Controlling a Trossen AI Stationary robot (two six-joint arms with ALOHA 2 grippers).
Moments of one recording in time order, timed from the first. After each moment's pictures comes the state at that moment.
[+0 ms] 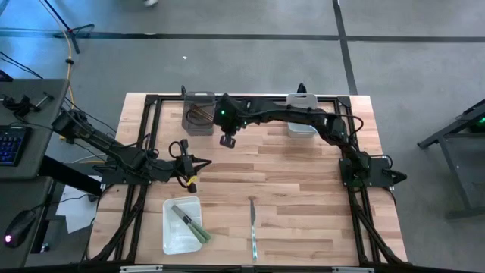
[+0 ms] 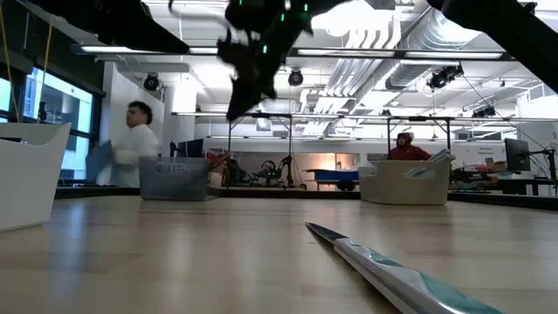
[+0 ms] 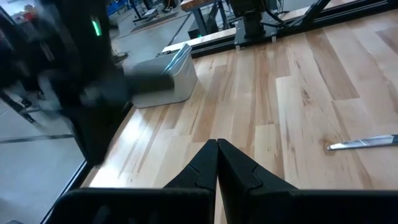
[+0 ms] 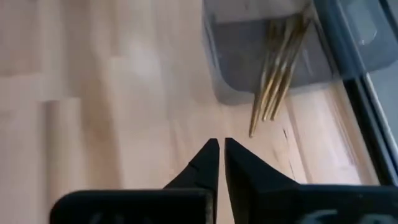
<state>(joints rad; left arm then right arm) -0.44 0.97 0.52 0.06 -0.74 0.09 -0.22 2.24 2.18 -0.88 0.03 -0.08</state>
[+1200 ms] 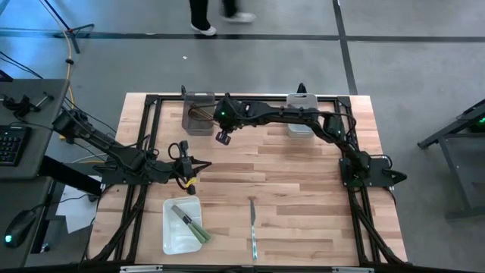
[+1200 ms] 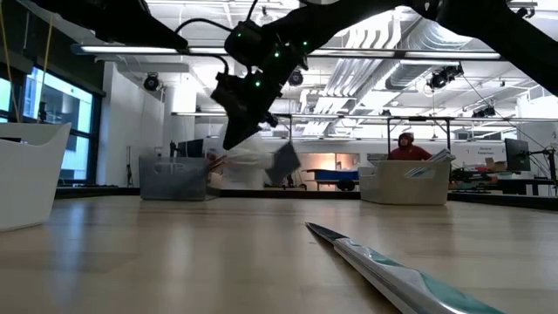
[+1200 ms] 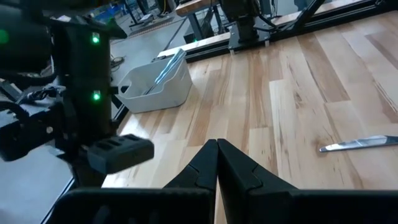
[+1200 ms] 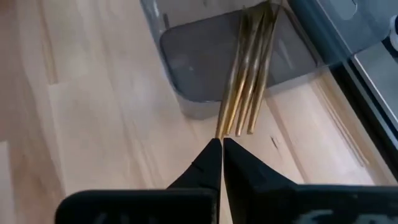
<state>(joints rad) -0.47 0.97 0.52 0.08 -0.74 0.11 -0.27 2.28 2.00 -0.60 0.09 0.02</state>
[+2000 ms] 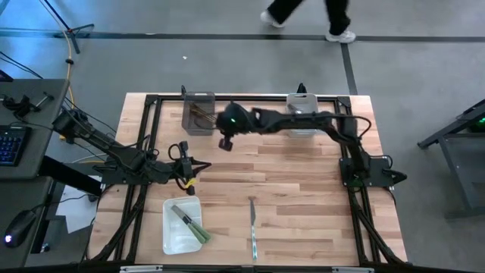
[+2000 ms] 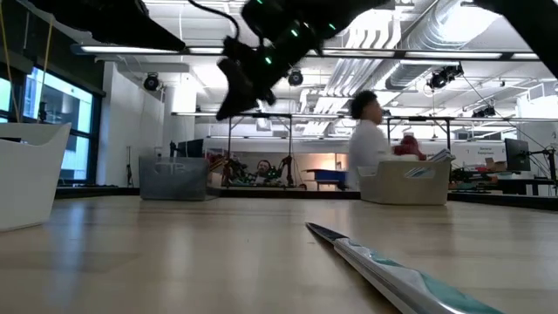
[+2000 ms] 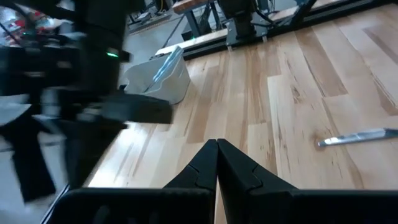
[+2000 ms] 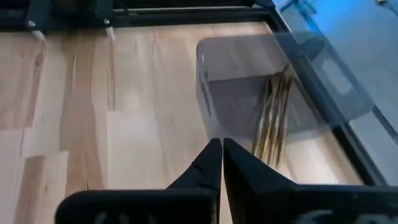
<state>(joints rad) -0.47 0.97 0.52 0.06 -0.74 0.11 -0.20 2.10 1.76 -0.33 0.10 -0.09</state>
